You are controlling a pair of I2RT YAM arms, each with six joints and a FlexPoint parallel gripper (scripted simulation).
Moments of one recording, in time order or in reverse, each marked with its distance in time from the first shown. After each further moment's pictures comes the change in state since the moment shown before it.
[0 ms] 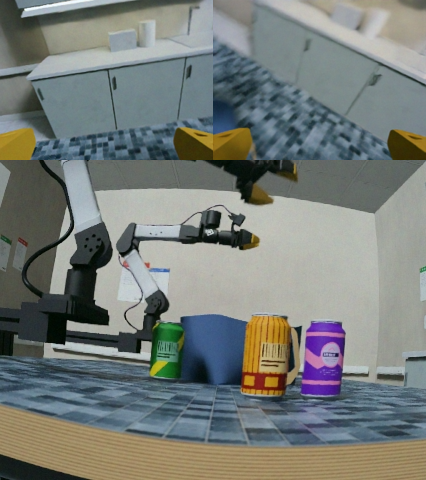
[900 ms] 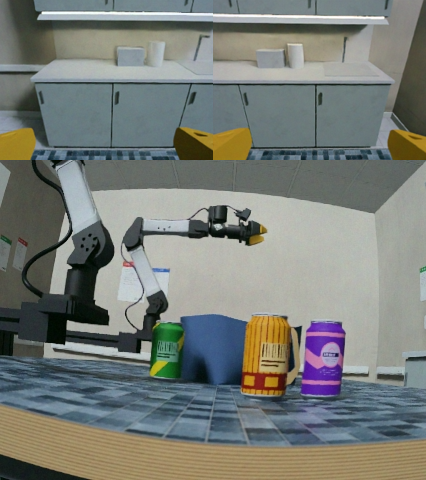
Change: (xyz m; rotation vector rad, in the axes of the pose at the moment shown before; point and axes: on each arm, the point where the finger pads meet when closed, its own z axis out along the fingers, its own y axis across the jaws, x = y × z) left arm -0.037 0.040 0.022 -0.055 -0.055 -0.141; right arm -0.056 -0.114 -0.064 0.459 -0.205 0.309
